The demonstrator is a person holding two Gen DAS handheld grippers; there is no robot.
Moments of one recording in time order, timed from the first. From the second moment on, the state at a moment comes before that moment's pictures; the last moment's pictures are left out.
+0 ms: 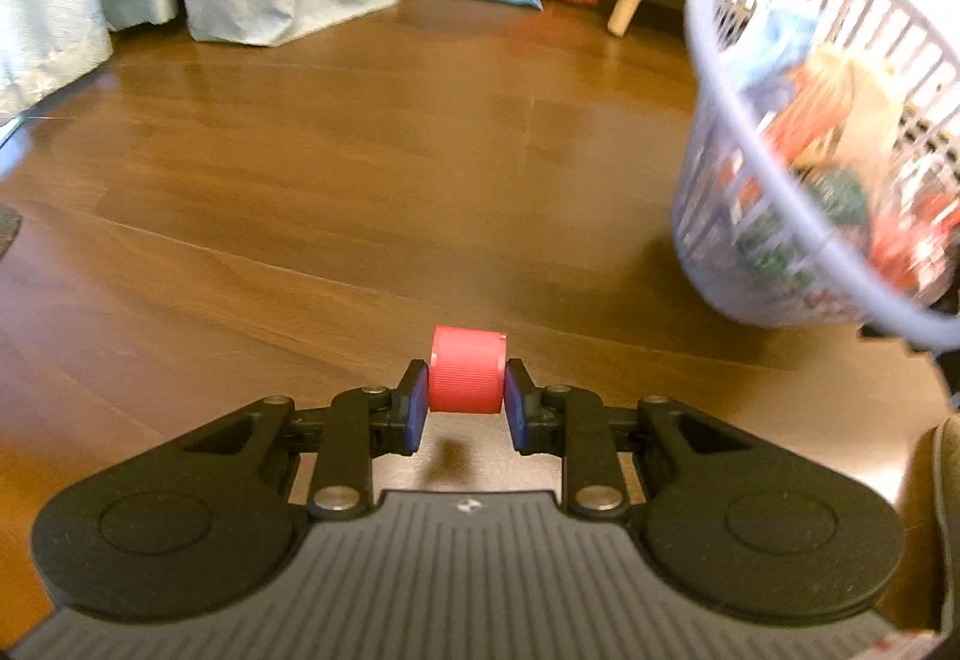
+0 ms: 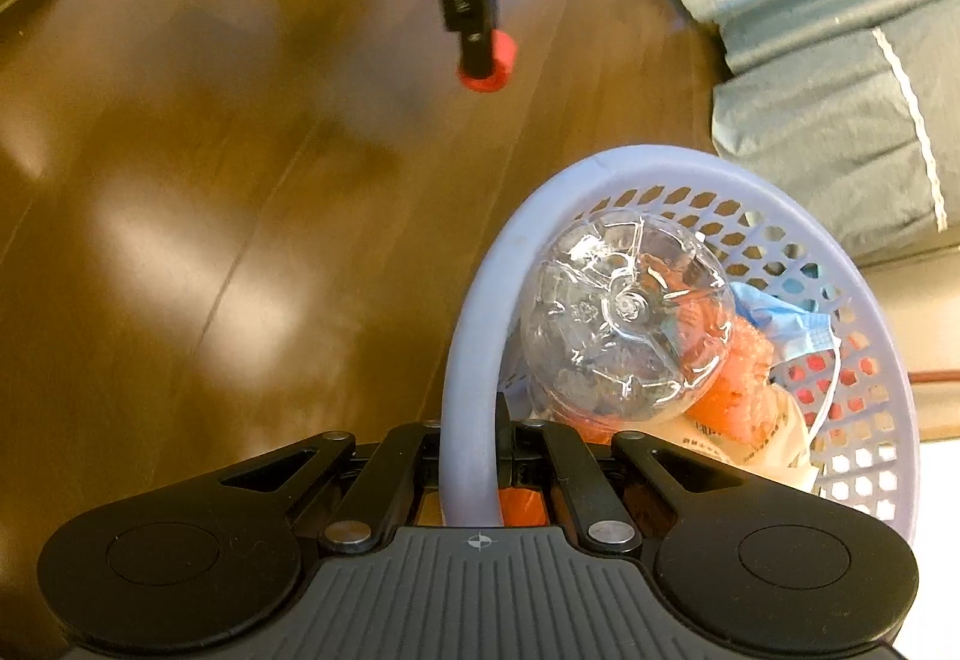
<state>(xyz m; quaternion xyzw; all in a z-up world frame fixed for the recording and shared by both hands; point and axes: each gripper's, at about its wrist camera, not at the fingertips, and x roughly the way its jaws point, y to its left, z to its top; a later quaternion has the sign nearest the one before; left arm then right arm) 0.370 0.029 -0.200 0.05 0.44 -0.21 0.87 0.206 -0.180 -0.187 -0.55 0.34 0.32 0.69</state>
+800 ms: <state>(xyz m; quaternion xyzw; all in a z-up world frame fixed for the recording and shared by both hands) 0.321 0.095 -0.055 -0.02 0.37 -0.19 0.91 0.146 -0.080 -0.174 -0.56 0.20 0.49 0.63</state>
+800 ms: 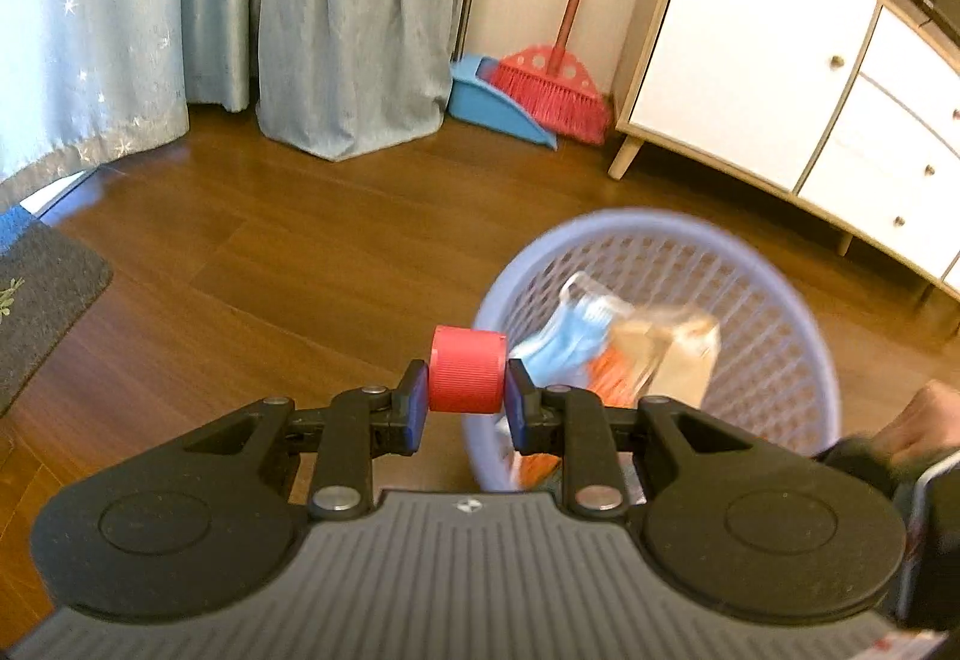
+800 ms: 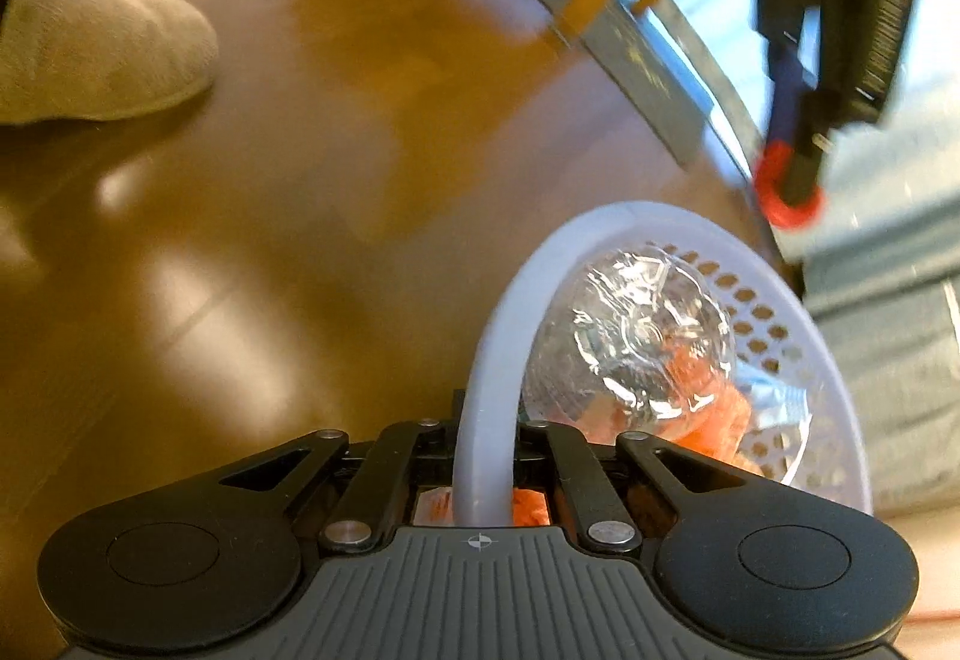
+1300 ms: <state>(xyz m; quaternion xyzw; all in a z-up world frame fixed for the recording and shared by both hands) 0.334 0.058 -0.027 0.00 0.39 -0.23 0.89 0.141 -0.071 -0.164 -0.49 0.21 0.52 0.67</state>
